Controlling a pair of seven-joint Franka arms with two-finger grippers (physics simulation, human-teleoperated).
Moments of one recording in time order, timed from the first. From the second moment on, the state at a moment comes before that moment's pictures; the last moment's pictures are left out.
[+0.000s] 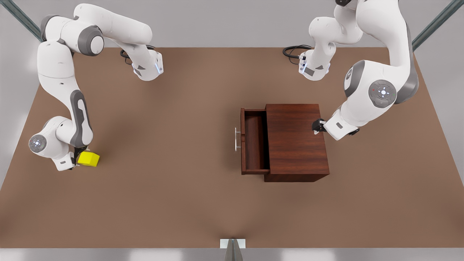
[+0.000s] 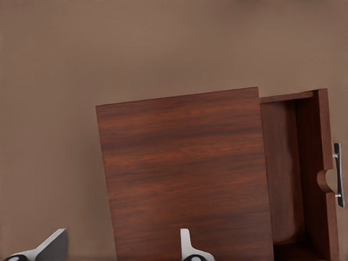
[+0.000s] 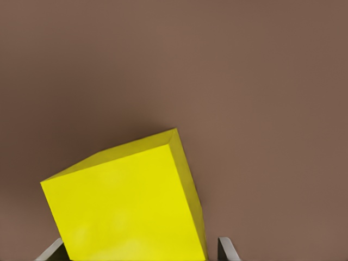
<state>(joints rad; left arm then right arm) -0.22 0.17 -0.03 -1.55 -0.04 1.66 -0.12 -0.23 0.62 -0.16 -1.85 -0.03 2.39 -1.50</state>
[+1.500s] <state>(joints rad) -0.22 0.16 -0.02 -1.56 0.00 1.60 -0.13 0.26 0.48 -0.12 -1.36 0.22 1.75 -1.24</state>
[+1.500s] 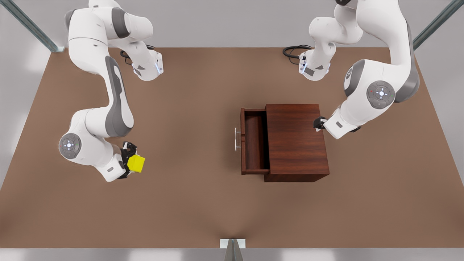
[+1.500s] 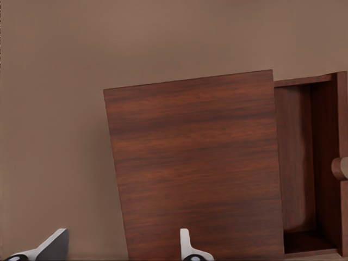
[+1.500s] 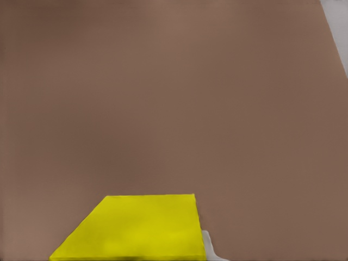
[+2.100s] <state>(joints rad) -0.23 0.16 -0.03 -1.47 0.03 1.57 -0.14 0.65 0.70 -0.06 -1.08 0.32 1.75 -0.53</state>
